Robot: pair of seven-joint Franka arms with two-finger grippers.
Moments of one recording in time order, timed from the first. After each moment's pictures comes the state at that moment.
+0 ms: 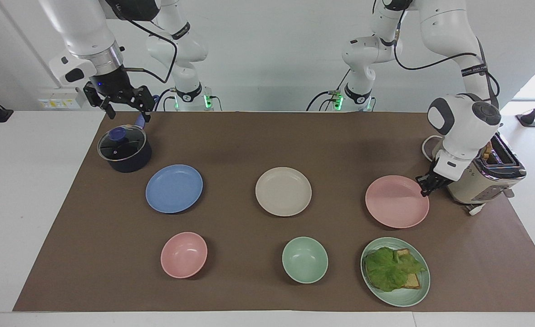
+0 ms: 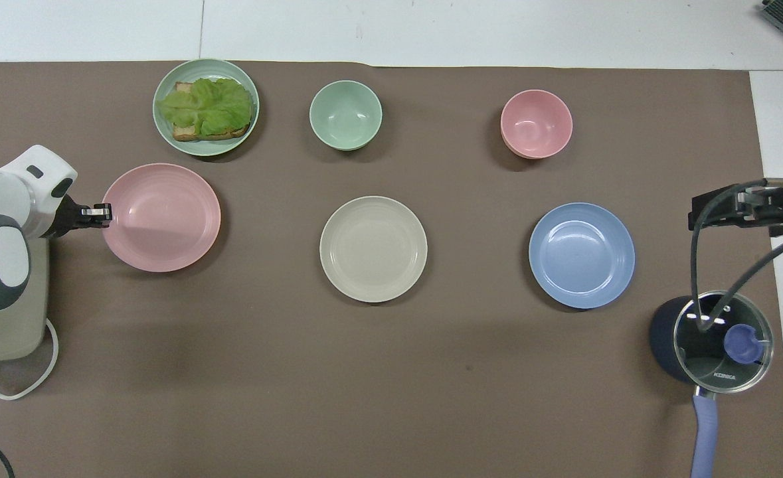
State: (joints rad) left arm 0.12 0.18 -0.05 -2.03 -0.02 2.32 0.02; right arm -0.11 0.00 0.13 -1.53 -0.03 1.51 0.13
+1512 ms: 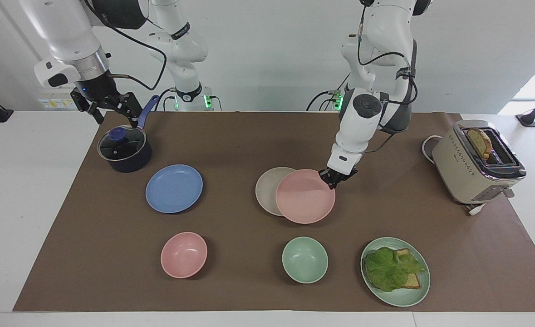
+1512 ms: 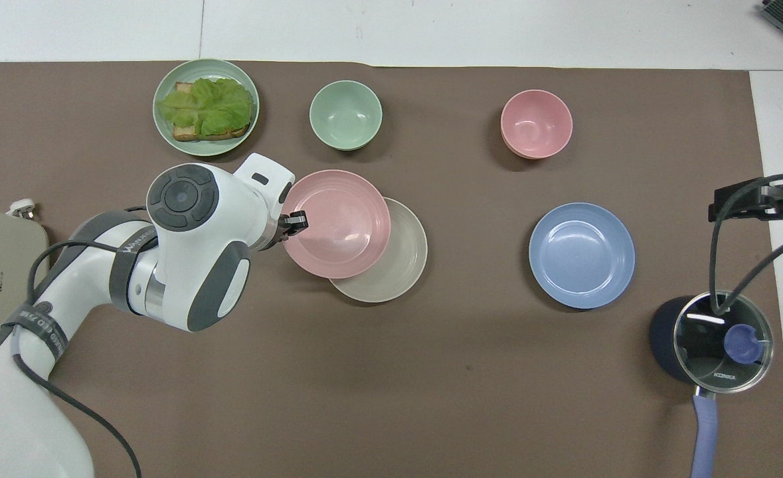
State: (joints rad) left arm -0.36 0.23 -0.09 -1.96 -0.02 2.28 -0.62; right arm -0.16 -0.01 0.13 -1.59 -0.03 1.59 0.11
